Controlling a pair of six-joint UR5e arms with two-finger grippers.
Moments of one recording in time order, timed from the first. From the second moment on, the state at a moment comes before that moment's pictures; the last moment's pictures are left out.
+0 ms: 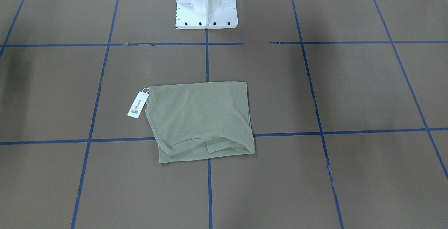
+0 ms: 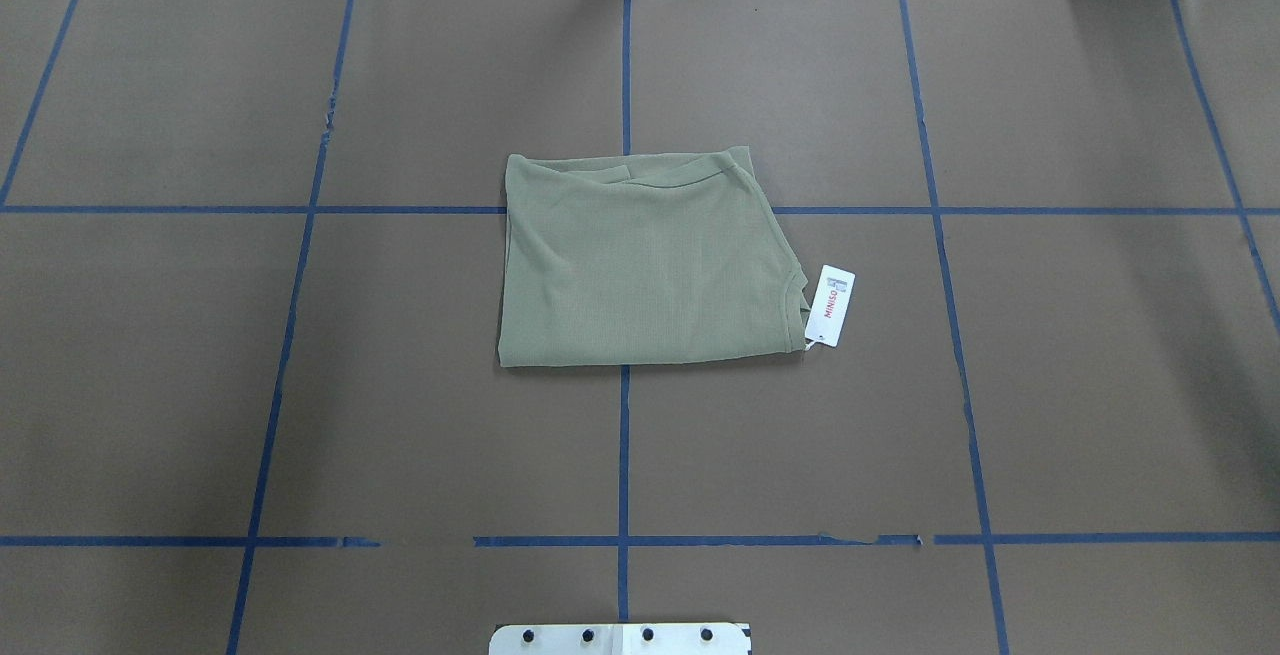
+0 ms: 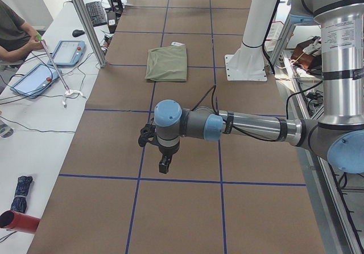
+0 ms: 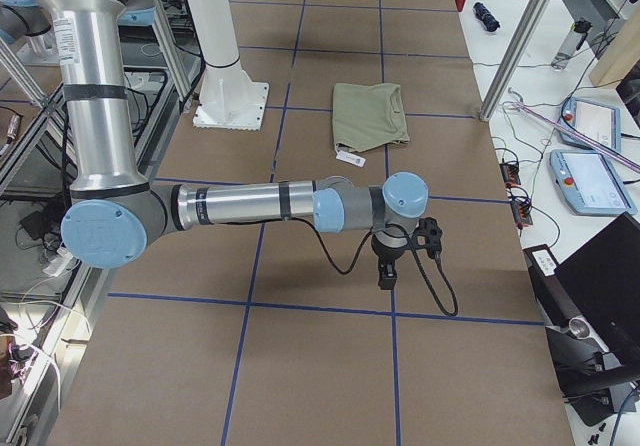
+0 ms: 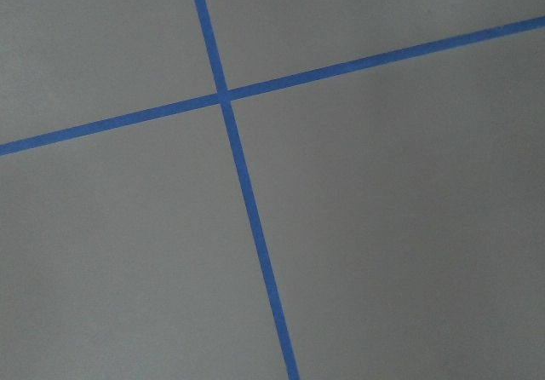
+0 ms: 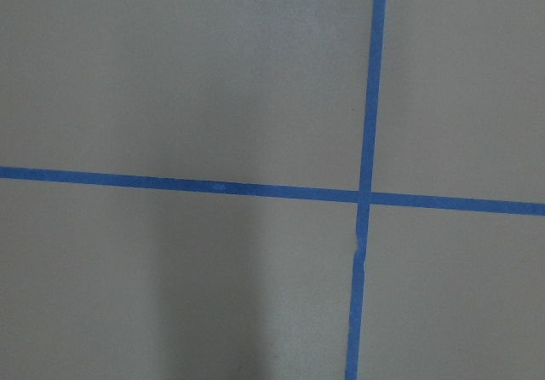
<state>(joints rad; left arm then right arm) -1.52 -1.42 -1.83 -1.59 -2.31 0.12 1.48 -1.50 1.59 -1.57 2.38 0.08</state>
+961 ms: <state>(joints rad) -1.52 -1.45 -1.82 -1.59 -2.37 0.12 1.46 -1.58 1.71 -1.57 2.38 0.08</state>
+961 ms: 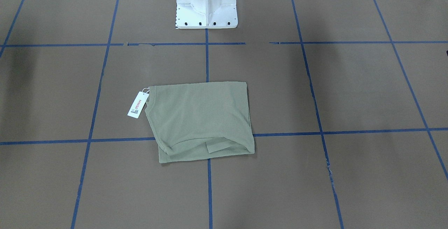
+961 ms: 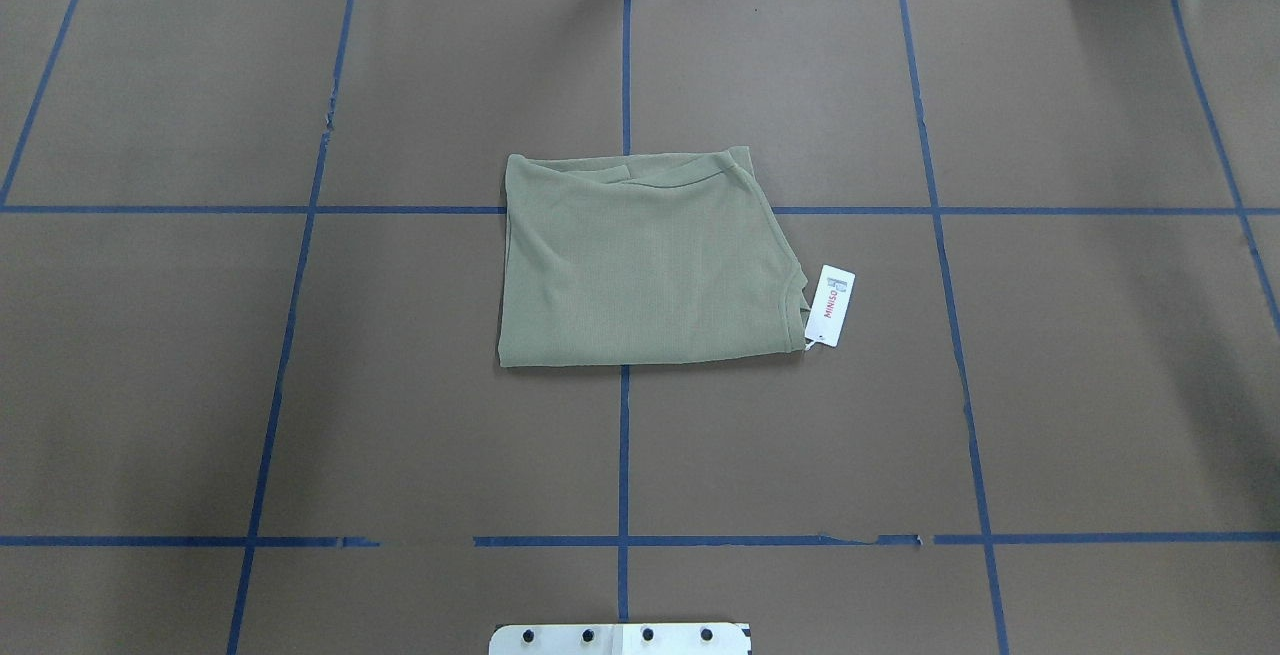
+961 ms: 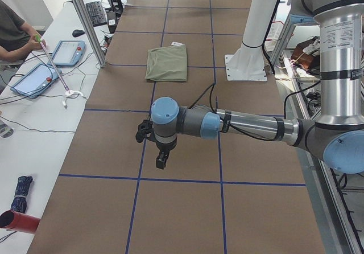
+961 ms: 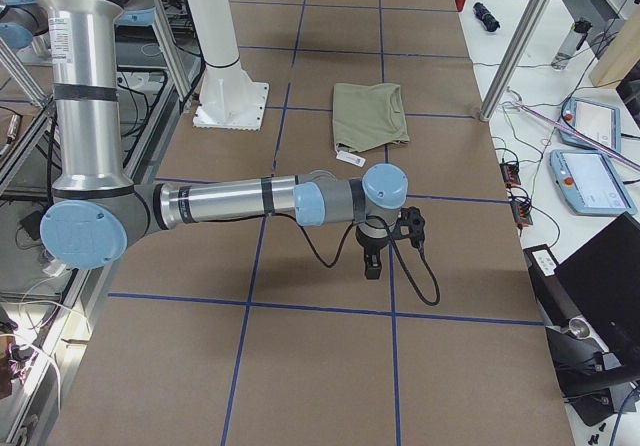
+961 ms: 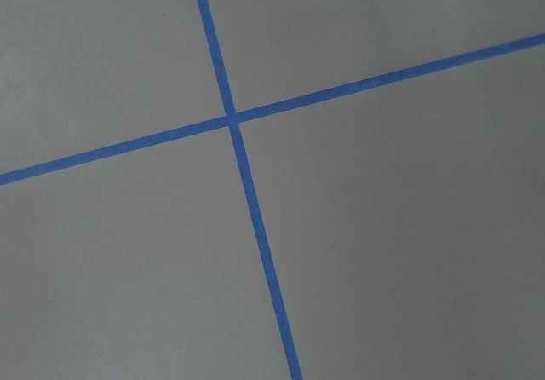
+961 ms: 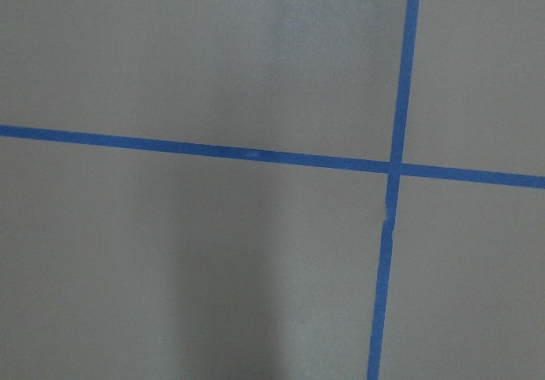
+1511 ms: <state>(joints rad) -1.52 -1.46 -1.83 -1.59 -2.37 0.13 1.47 -1.60 1.72 -1.57 2.38 0.08</state>
